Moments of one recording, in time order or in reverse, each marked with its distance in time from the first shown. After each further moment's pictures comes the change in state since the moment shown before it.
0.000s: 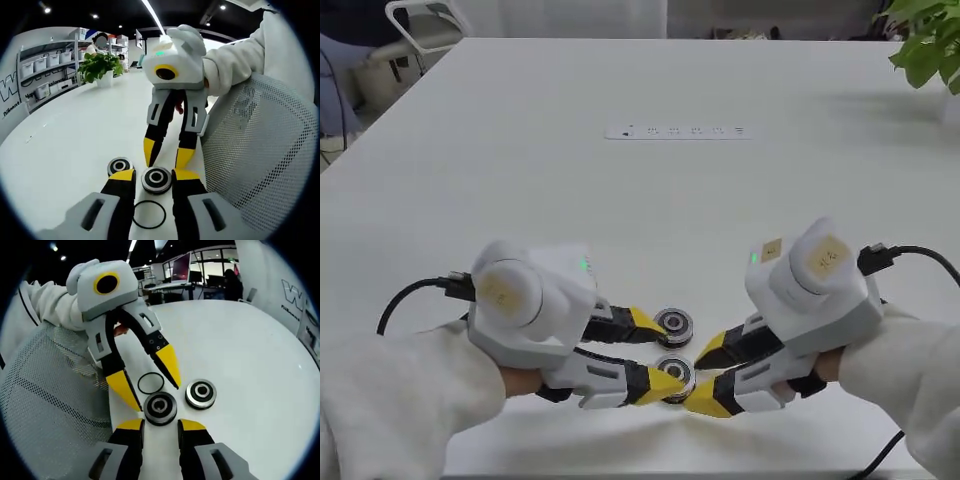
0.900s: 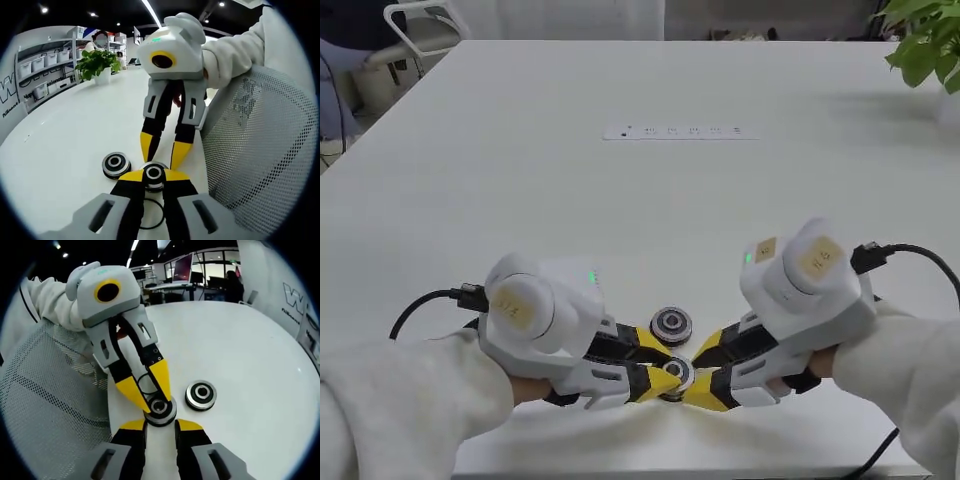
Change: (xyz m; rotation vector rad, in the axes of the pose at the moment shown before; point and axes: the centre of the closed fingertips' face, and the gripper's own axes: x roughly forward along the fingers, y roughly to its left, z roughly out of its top) left arm 0.014 -0.004 -0.009 0.015 0.027 -0.002; right arm 0.002 0.000 0.000 -0.021 0.004 -0.008
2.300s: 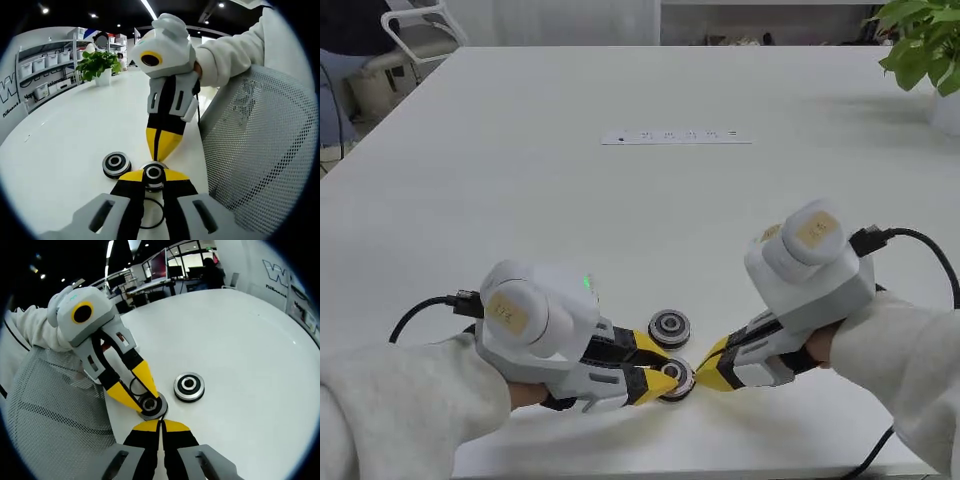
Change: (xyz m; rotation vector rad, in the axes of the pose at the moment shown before) left arm -0.008 0.001 -0.004 0.003 -0.013 0.002; right arm -0.011 -0.010 -0.002 0.231 -0.005 -0.006
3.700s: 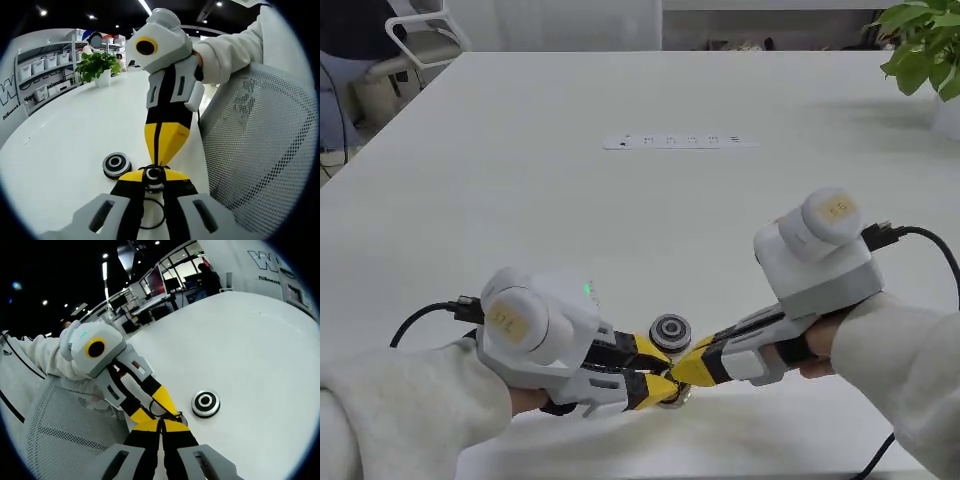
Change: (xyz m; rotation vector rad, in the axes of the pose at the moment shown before) left arm 0.001 0.000 0.002 0.018 -0.002 0.002; right arm -0.006 0.023 0.026 0.059 -0.097 0.090
